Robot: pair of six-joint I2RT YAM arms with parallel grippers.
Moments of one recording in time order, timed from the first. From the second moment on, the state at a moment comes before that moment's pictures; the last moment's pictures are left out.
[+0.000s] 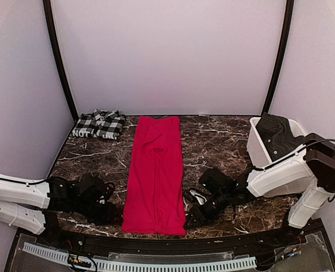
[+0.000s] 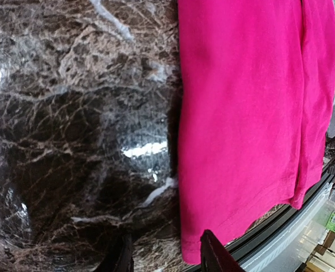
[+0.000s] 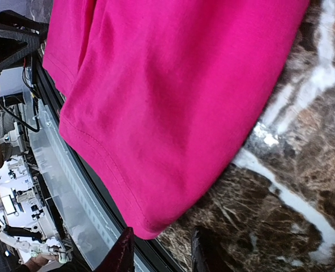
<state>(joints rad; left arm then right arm) -1.01 1.05 0.38 -0.41 0.14 -1.07 1.07 1.62 0.65 -0.06 -0.59 0.74</state>
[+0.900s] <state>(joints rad) -1.22 1.11 0.38 -0.27 0.13 -1.19 1.14 1.57 0.68 -0.08 -0.57 0.73</state>
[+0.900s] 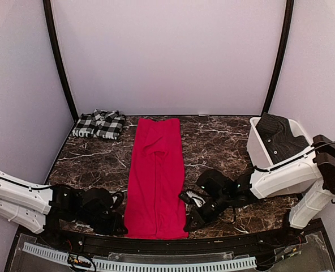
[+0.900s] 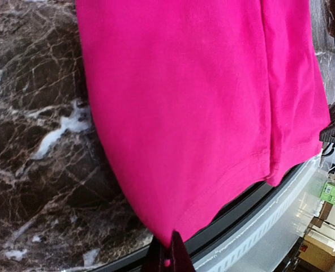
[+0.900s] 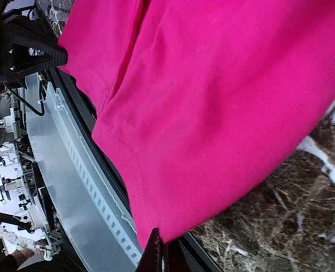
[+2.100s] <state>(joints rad) -0.68 1.48 0.91 -0.25 0.09 -0.68 0.71 1.82 1.19 -0.23 -0.43 0.33</state>
